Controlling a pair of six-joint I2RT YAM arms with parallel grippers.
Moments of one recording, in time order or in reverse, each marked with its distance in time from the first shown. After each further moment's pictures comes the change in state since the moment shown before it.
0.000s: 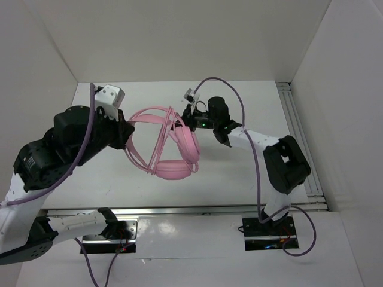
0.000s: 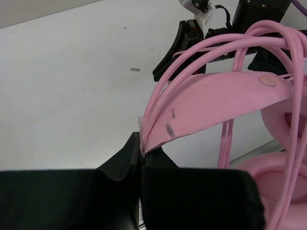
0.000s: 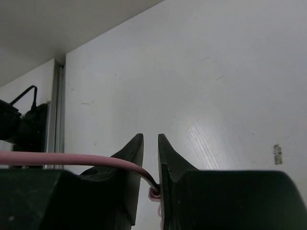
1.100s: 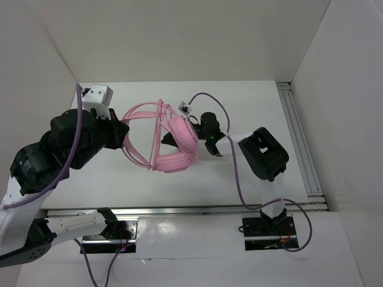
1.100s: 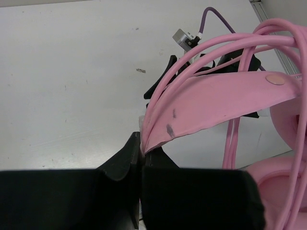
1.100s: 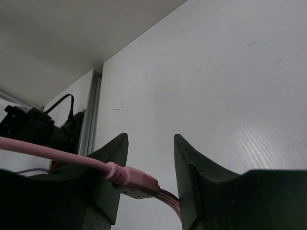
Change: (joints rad) left arm -0.001 -0.023 -0.010 -0.026 -0.124 -0.143; right arm 0.059 0.280 -0.068 0.535 -0.080 0.376
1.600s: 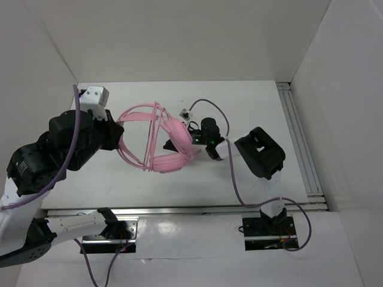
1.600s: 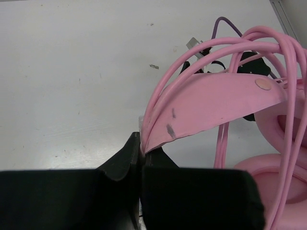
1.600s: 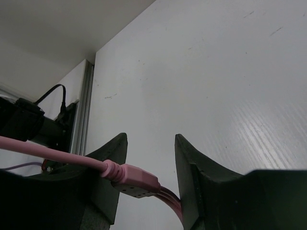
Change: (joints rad) left arm 0.000 0.000 0.019 -0.056 -0.049 -0.010; right arm 0.000 0.041 -0.066 0.032 0.011 -0.008
